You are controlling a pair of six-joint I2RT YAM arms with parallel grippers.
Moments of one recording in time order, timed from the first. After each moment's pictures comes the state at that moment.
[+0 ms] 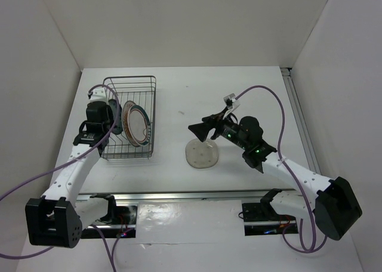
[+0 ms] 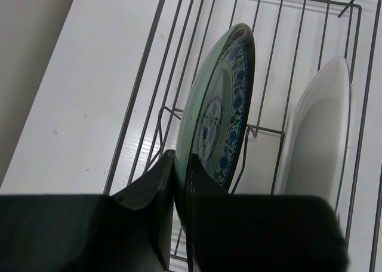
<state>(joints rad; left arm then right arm) -0.03 1.08 0.78 -0.22 -0.34 -0.13 0.61 1.08 0.59 0.49 -0.27 0.51</state>
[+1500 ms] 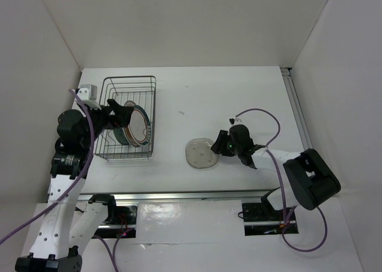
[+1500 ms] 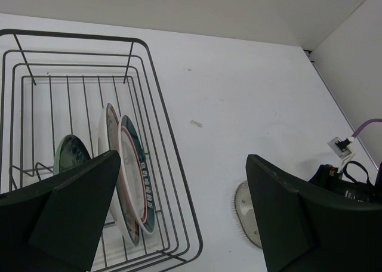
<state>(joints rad) -0.03 0.73 0.91 -0.30 0.24 -0.32 0.48 1.39 0.45 0.23 -0.08 0.63</state>
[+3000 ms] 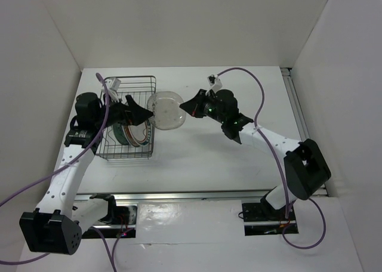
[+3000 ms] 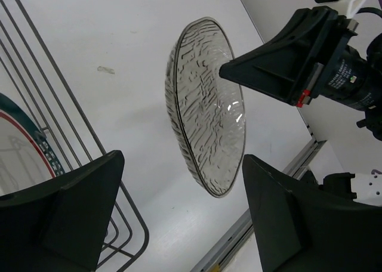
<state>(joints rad) -0.04 1.02 0.93 -0.23 0.68 -0.40 0.60 1.51 0.99 0.37 -0.22 0.75</state>
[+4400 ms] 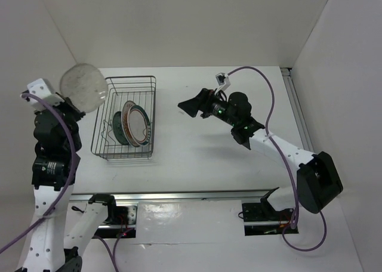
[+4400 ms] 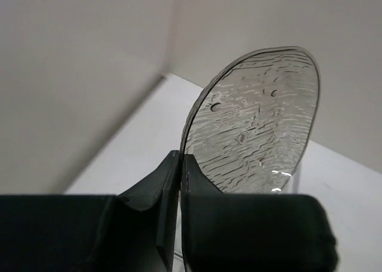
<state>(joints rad) -0.04 0.72 1.13 -0.45 -0.44 -0.24 0.58 1.37 0.91 0.47 -0.34 0.74</state>
